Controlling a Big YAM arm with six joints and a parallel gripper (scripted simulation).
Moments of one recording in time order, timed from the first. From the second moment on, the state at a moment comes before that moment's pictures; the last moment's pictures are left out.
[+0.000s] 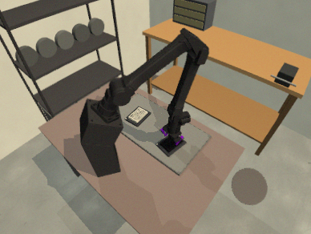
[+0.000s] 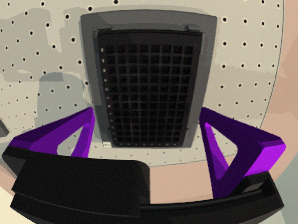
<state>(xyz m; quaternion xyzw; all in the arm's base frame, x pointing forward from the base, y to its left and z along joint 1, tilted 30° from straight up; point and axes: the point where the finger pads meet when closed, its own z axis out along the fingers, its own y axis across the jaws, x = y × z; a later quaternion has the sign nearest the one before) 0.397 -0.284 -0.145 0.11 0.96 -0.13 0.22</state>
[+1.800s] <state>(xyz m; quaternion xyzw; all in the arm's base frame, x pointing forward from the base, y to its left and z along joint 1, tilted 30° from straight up) 0.408 -0.294 -0.169 0.11 0.96 -0.13 0.22</state>
